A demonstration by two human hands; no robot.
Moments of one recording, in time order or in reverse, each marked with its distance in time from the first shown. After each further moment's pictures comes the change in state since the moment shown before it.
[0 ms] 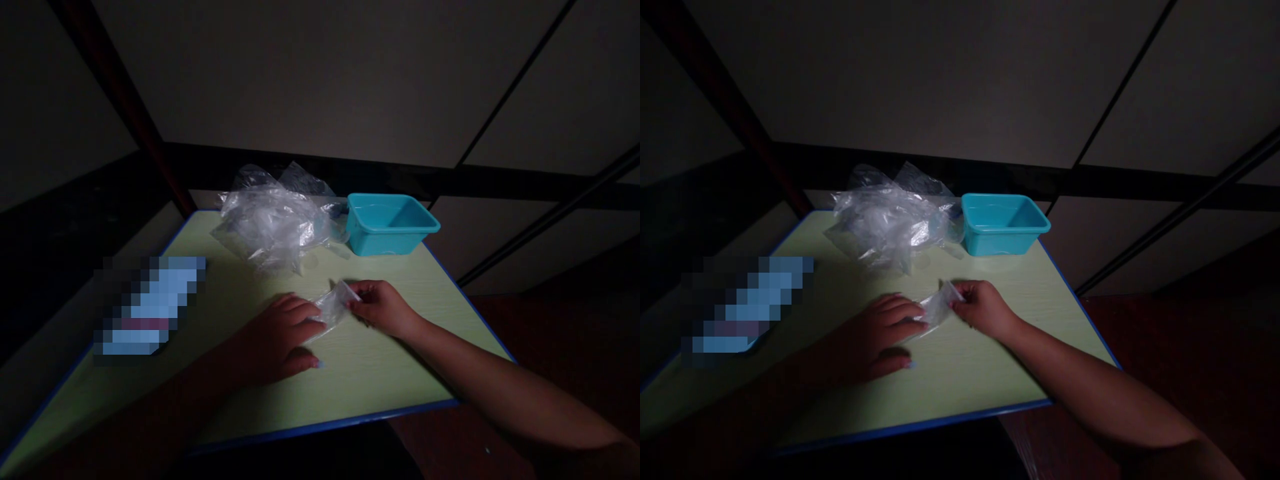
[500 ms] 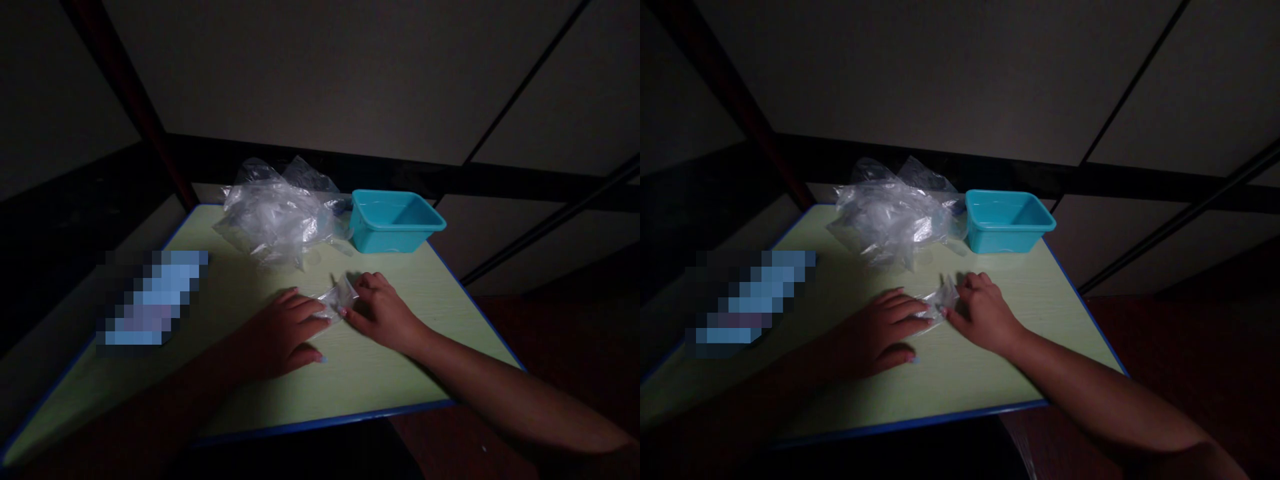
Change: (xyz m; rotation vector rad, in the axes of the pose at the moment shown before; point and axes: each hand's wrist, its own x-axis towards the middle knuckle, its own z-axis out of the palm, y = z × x) left_hand -0.002 0.000 0.006 0.050 -0.068 -0.034; right_hand -0.017 -0.014 0.006 -0.855 0.117 -0.317
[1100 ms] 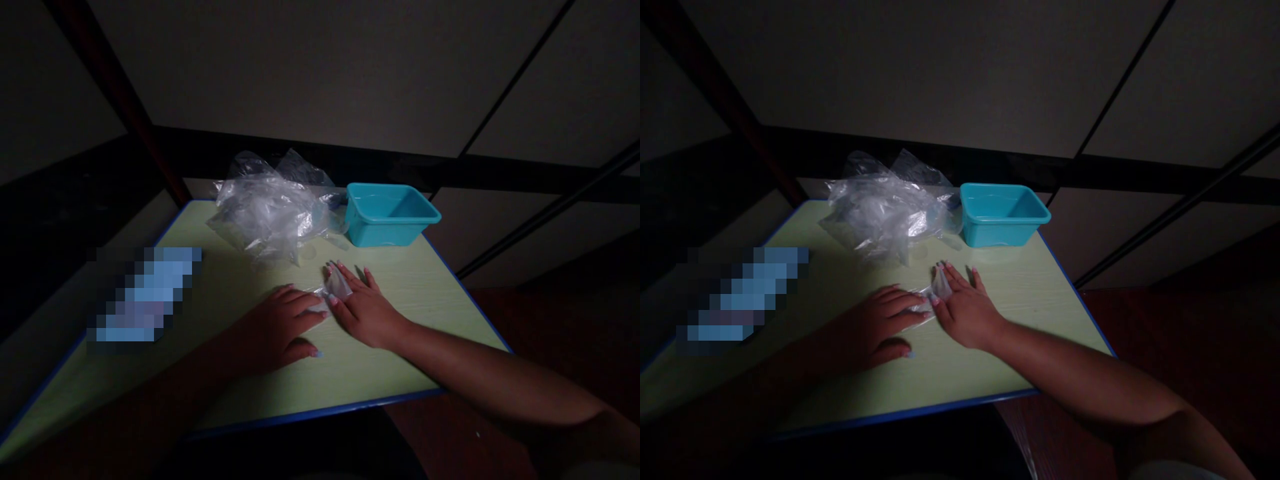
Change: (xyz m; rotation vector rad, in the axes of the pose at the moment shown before) left_hand 0.001 -0.001 0.003 -0.001 0.030 0.030; right_hand 0.003 -0.010 0.018 -0.089 -0.151 -0.021
